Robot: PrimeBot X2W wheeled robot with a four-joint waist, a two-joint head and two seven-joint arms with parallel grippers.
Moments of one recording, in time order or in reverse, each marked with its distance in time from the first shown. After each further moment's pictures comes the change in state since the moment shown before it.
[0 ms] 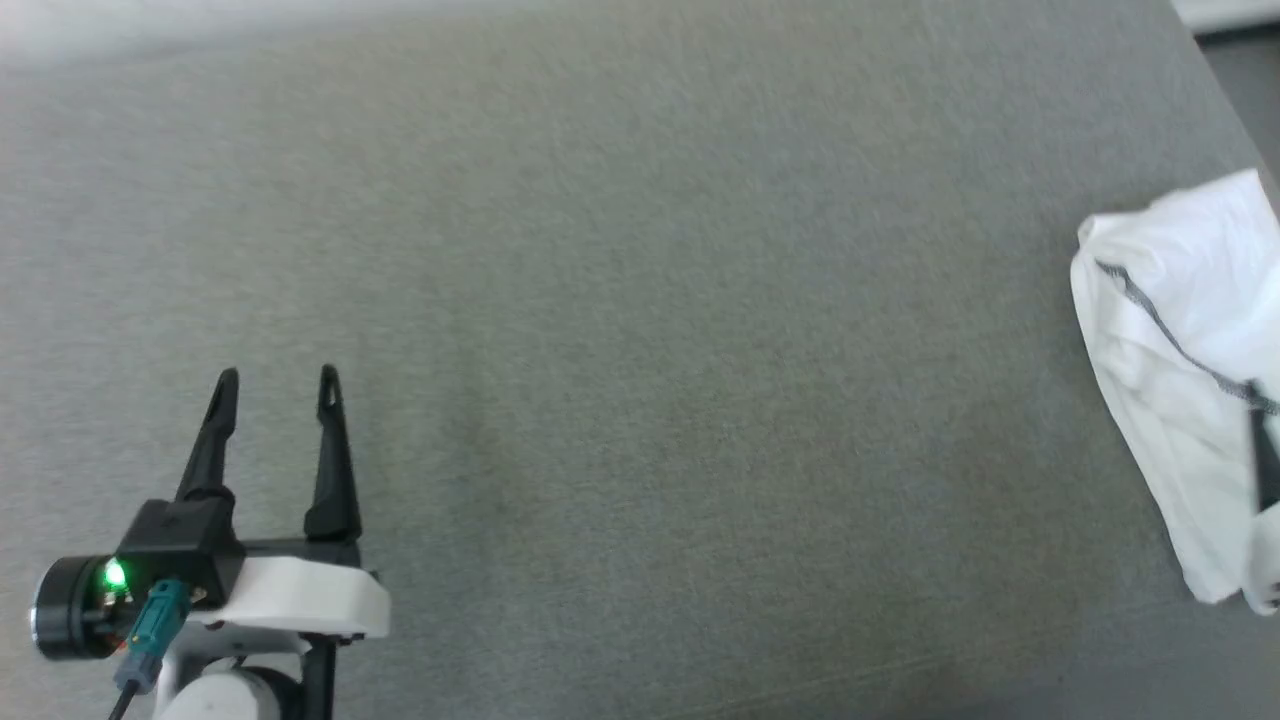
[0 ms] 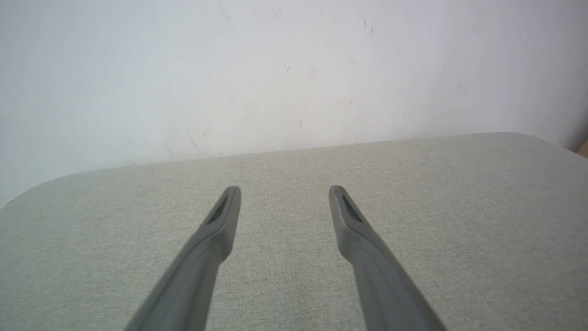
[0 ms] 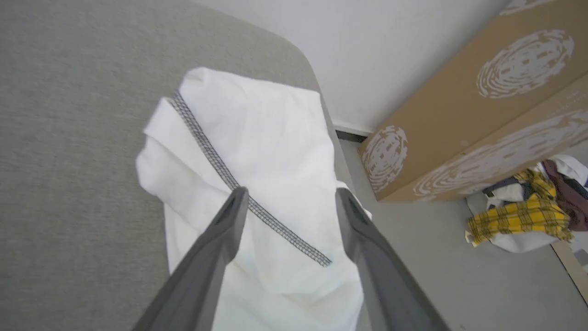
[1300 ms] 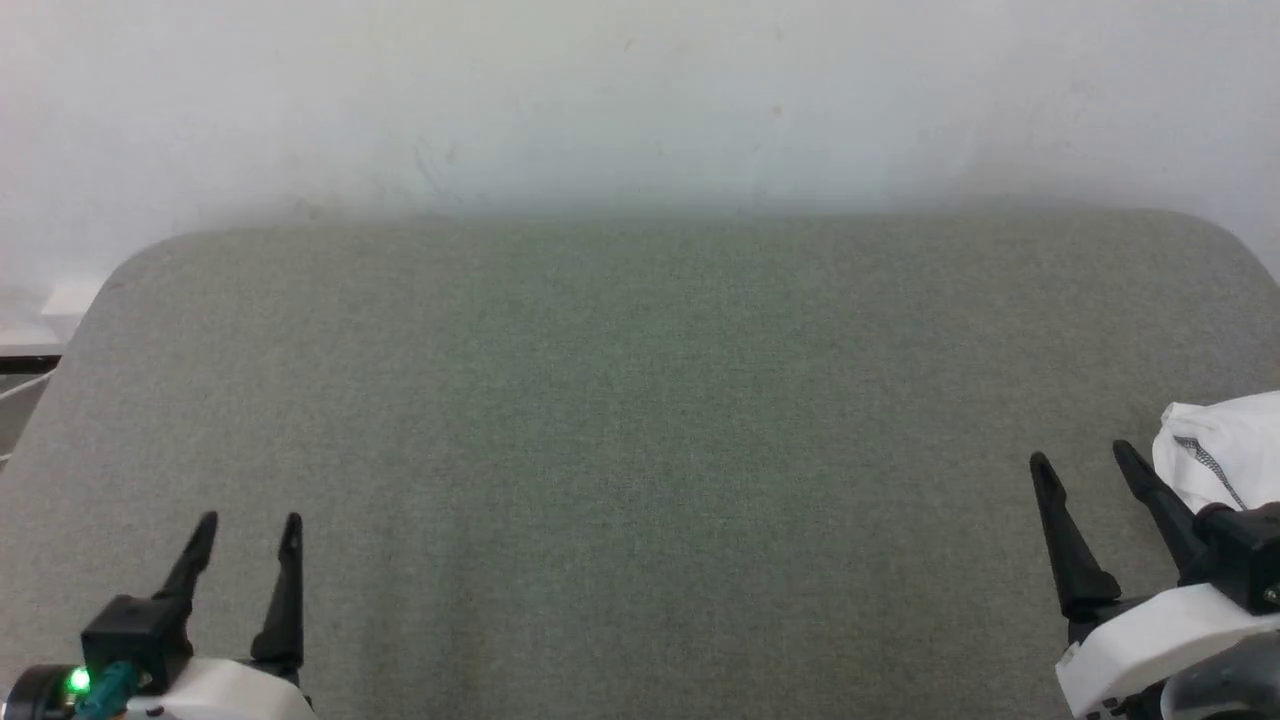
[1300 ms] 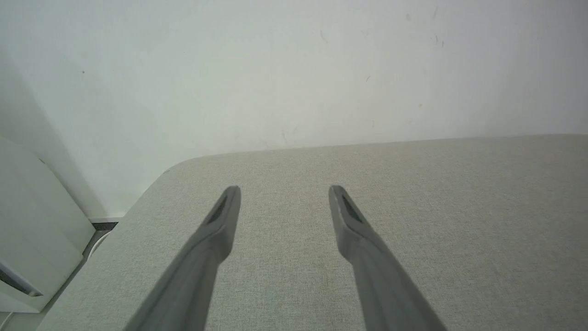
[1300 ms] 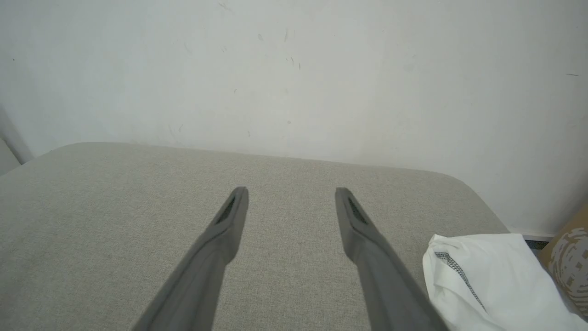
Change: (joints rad) left arm 0.146 0.071 0.061 0.251 -0.129 -0.237 -0.100; right arm 0.281 0.290 0.131 -0.501 0.145 0.000 0.160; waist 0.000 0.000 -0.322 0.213
